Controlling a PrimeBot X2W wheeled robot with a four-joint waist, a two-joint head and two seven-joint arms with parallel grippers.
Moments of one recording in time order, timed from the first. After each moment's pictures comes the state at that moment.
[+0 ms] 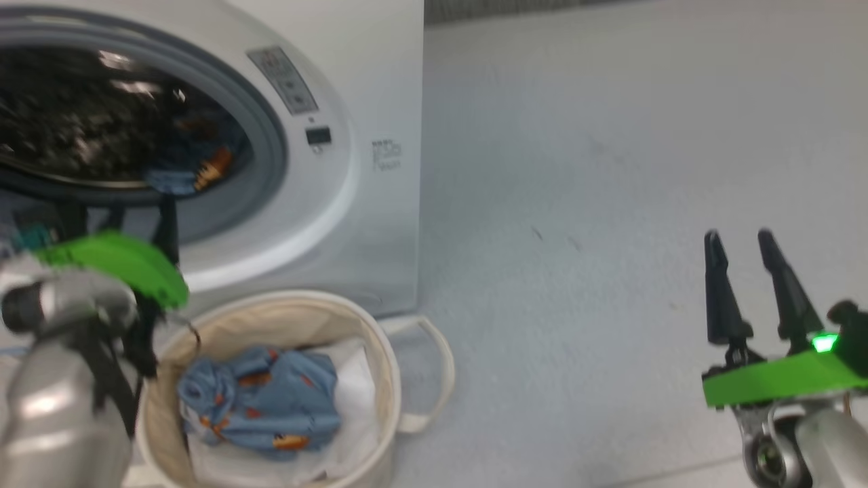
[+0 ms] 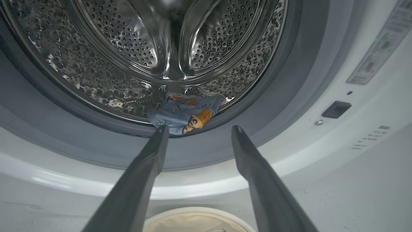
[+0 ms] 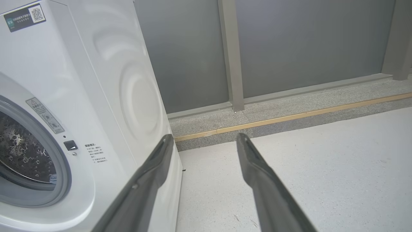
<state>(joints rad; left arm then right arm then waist) -0.82 0.24 -0.10 1.01 -0.47 -0.12 -0.08 -0.15 -0.30 0.16 0.02 0.51 0.13 -0.26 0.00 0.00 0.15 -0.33</state>
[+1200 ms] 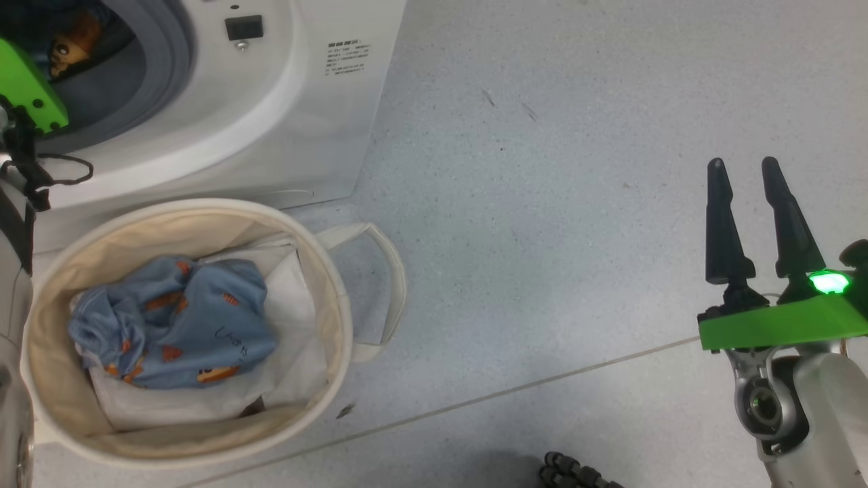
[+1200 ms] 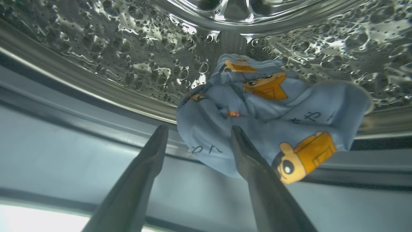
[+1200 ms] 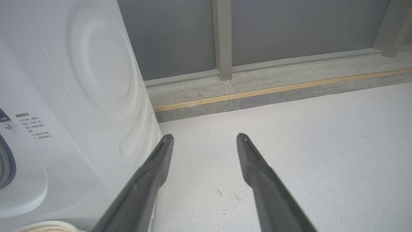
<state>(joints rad) -1.34 0.32 -0.15 1.31 -0.40 0.18 0.15 -0.29 -0.28 0.17 0.00 0.54 0.13 -0.26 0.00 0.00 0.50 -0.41</state>
